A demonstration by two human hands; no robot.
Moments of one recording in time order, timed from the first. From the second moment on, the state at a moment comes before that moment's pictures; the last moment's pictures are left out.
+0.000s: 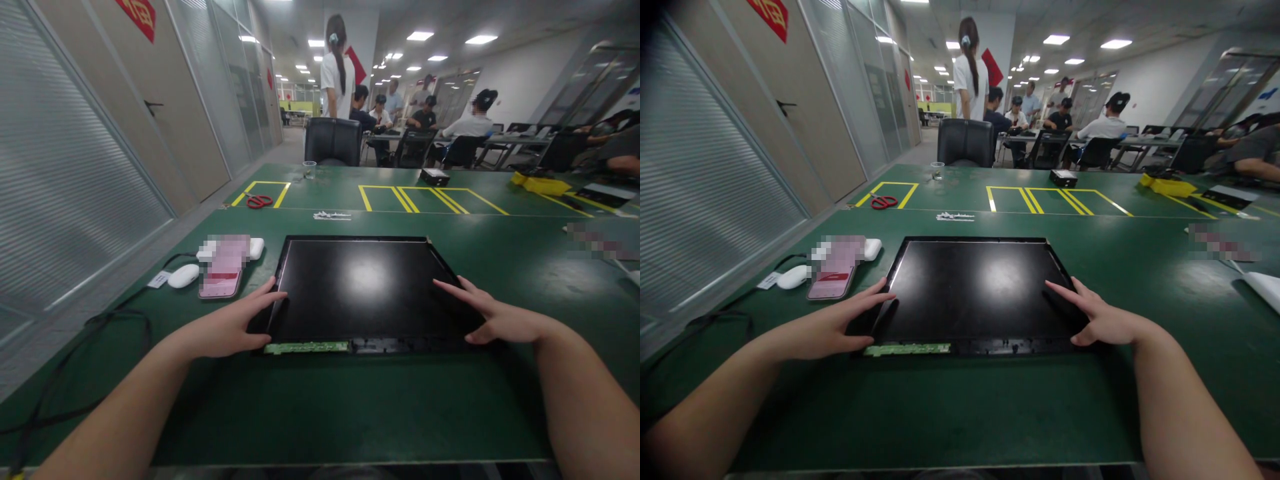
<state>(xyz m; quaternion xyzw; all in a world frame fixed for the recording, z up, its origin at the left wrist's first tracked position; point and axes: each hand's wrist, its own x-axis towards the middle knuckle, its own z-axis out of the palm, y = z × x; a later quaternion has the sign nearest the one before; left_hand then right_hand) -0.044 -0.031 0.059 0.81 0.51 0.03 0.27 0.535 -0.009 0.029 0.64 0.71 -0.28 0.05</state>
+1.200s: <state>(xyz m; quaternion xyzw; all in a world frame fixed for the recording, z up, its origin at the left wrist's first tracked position) -0.043 -0.027 0.056 0.85 0.47 0.05 0.22 0.541 0.021 -0.026 0.71 0.70 -0.06 -0.05</state>
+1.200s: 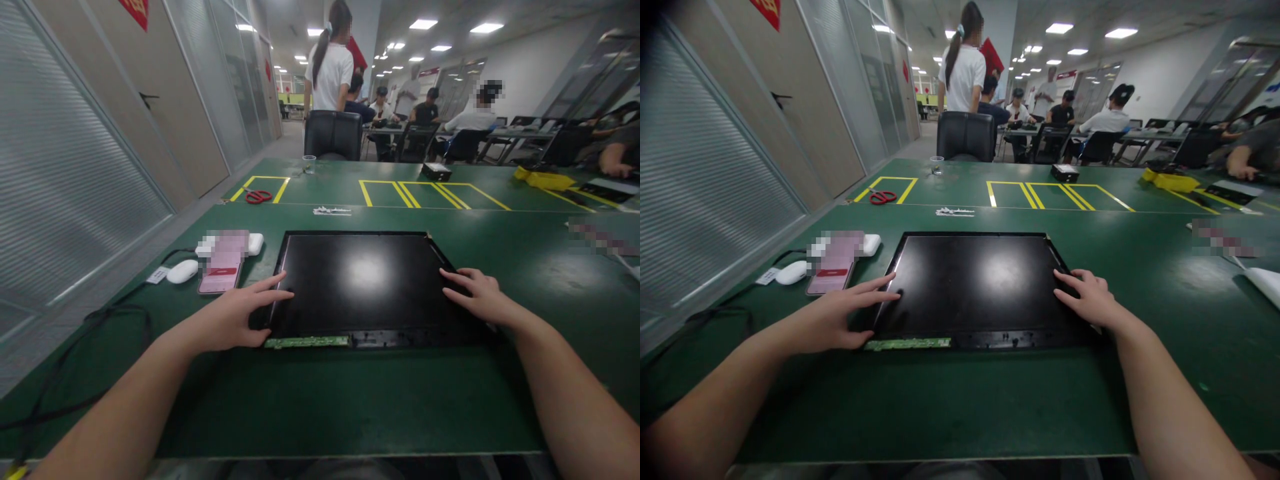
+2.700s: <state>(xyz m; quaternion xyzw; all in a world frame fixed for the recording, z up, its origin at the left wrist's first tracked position) -0.034 0.001 0.015 0.75 0.61 0.17 0.19 0.536 0.027 -0.014 0.72 0.64 -0.10 -0.25</state>
